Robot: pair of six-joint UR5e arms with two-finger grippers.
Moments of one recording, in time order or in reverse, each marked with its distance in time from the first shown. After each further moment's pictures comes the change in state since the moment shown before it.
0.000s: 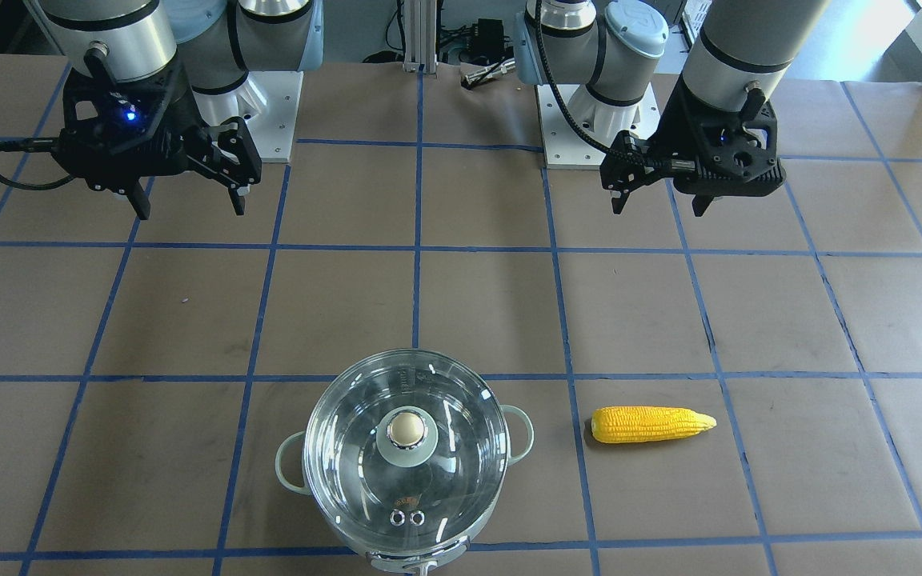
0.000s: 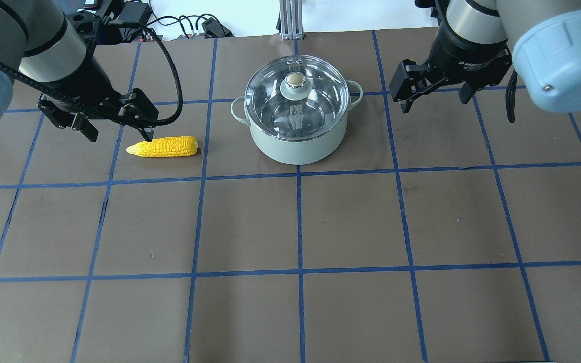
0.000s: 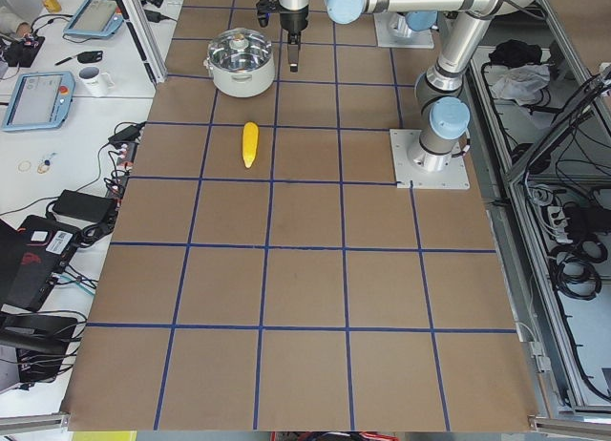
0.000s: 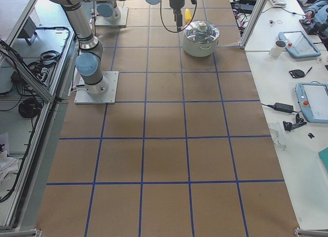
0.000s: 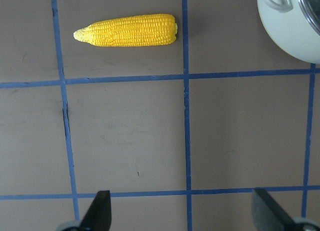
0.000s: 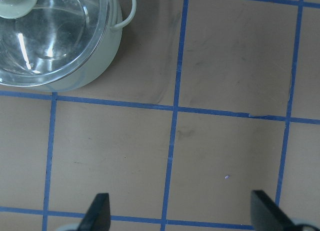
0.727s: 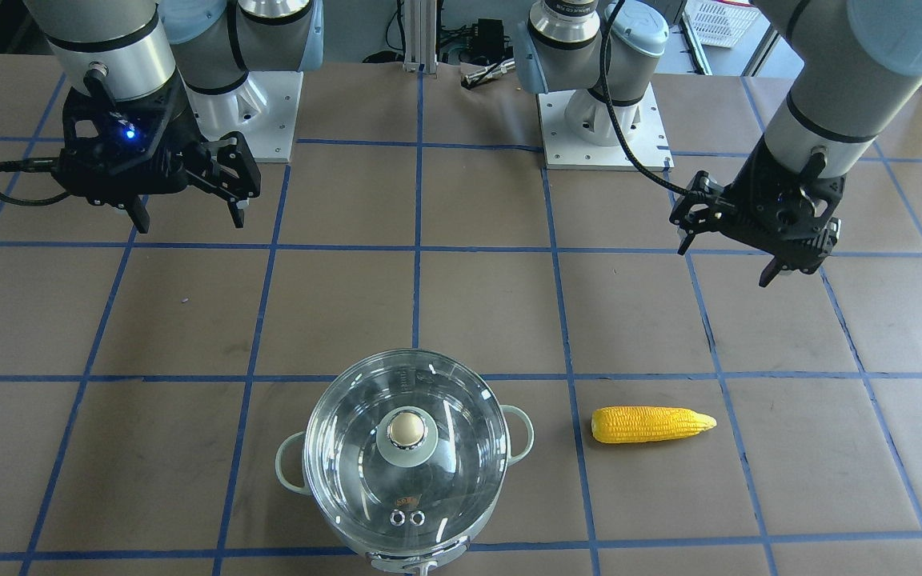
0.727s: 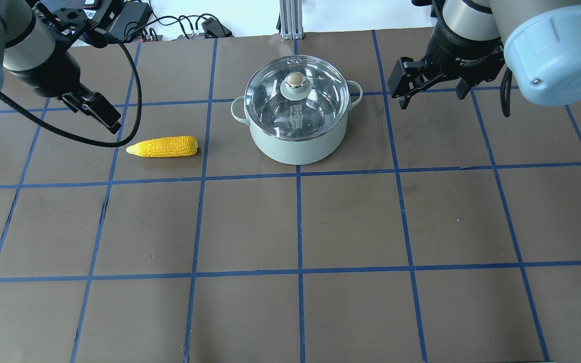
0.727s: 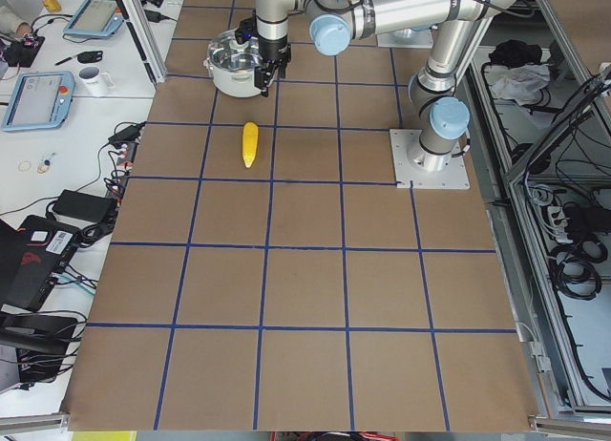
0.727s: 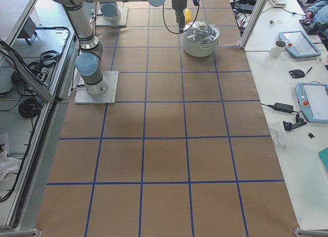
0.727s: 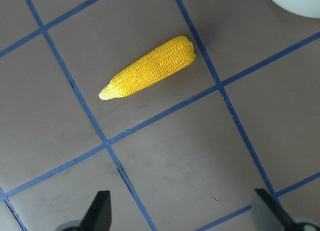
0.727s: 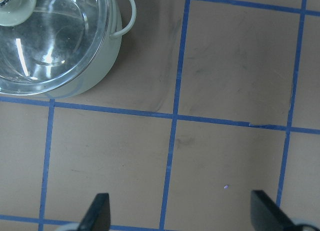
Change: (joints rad) left arm 0.135 -0.095 0.002 0.145 -0.003 0.618; right arm -0.003 0.027 -0.009 -0.021 0.000 -0.013
